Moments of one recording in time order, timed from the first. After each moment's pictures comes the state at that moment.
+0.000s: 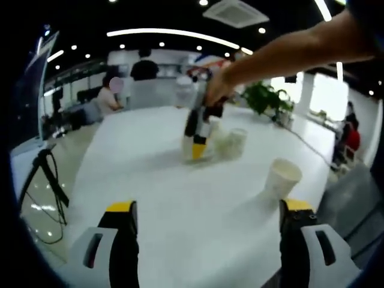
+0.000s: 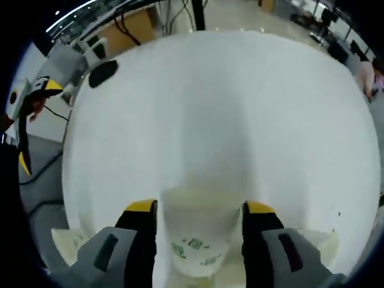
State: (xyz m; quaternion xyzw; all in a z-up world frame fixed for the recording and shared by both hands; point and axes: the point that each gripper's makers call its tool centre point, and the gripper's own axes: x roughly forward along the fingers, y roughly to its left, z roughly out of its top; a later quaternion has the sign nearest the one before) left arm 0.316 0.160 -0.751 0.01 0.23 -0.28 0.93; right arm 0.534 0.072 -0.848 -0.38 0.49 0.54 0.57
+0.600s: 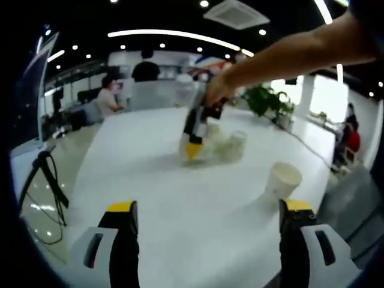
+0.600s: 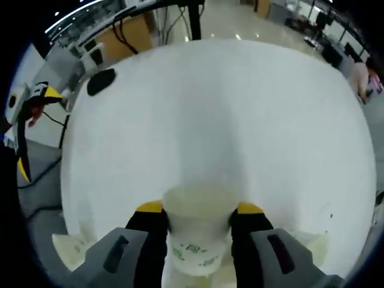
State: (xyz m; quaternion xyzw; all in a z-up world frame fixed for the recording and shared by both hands) left arm 0.320 0.154 -0.746 0.01 0.23 -0.28 0.93; right arm 0.545 0.081 -0.825 -0.37 0.45 0.54 0.61
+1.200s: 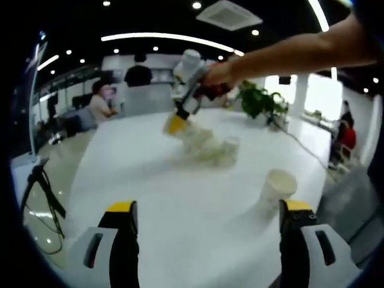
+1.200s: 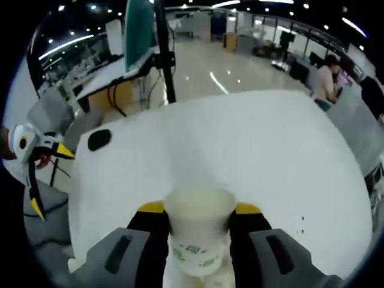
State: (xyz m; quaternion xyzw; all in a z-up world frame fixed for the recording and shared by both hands) left arm 0.329 0.137 -0.733 0.02 0.21 -0.30 0.93; right arm 0.577 0.086 -0.726 -0.25 0.35 0.52 0.74
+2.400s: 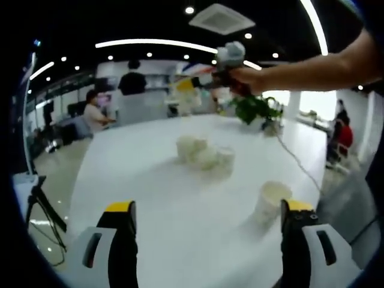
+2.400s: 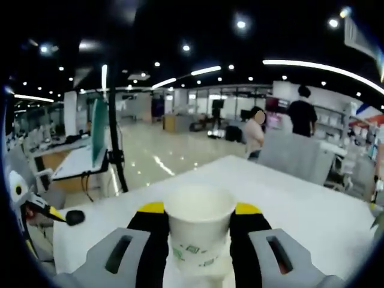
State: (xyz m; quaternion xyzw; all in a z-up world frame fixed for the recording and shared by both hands) left arm 0.336 0.123 -0.711 0.03 0.20 -0.32 0.92; right arm 0.601 0.012 -0.596 -0.08 0.12 0.39 0.91
